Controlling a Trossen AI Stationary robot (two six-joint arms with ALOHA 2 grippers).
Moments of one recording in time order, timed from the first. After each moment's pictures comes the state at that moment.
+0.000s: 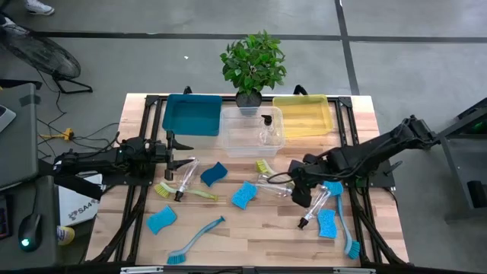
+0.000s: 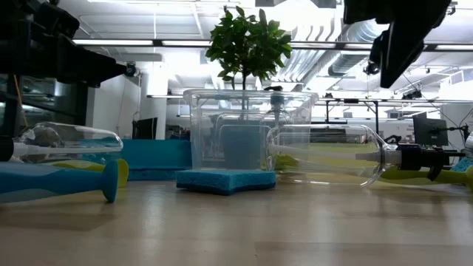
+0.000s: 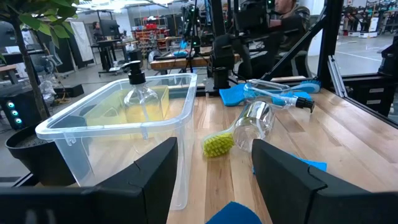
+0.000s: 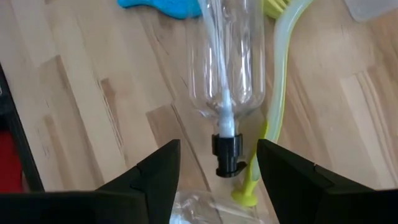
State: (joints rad) left arm 0.07 0.02 0.01 0.01 0.01 0.10; right arm 0.33 1.33 1.03 -0.87 0.06 0.74
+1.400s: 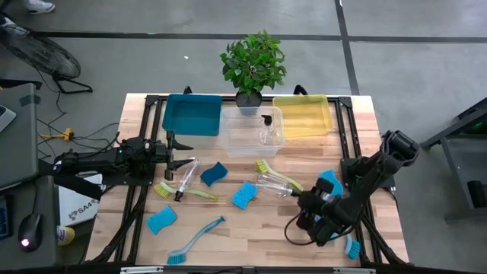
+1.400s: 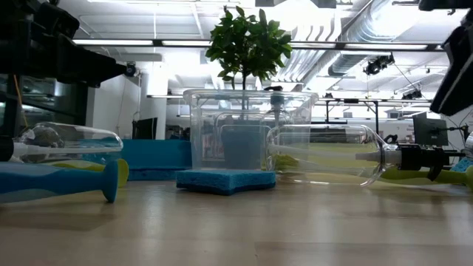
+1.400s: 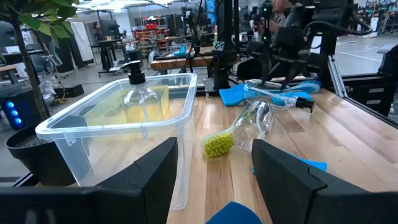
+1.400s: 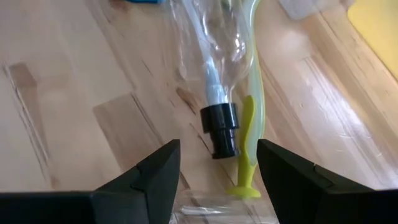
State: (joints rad) left arm 0.07 0.02 0.01 0.01 0.01 0.10; right arm 0.82 1.63 1.03 -0.99 0.65 1.29
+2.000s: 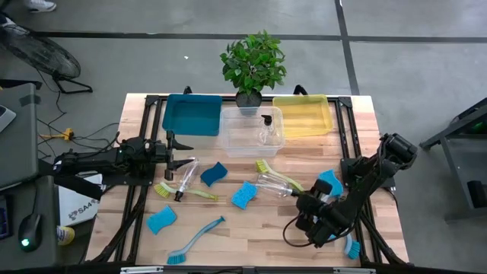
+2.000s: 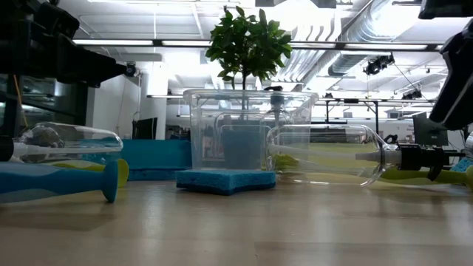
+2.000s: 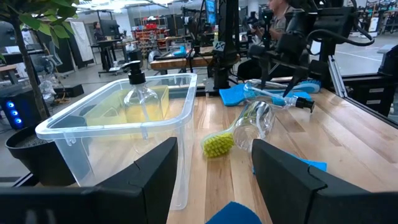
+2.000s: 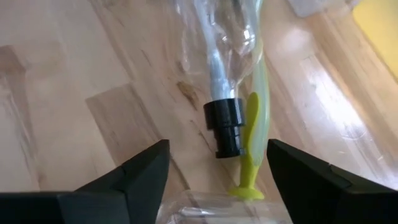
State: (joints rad) left arm 0.07 0.02 0.01 0.01 0.01 0.10; right arm 0.82 1.67 1.03 -0.99 0.65 1.27
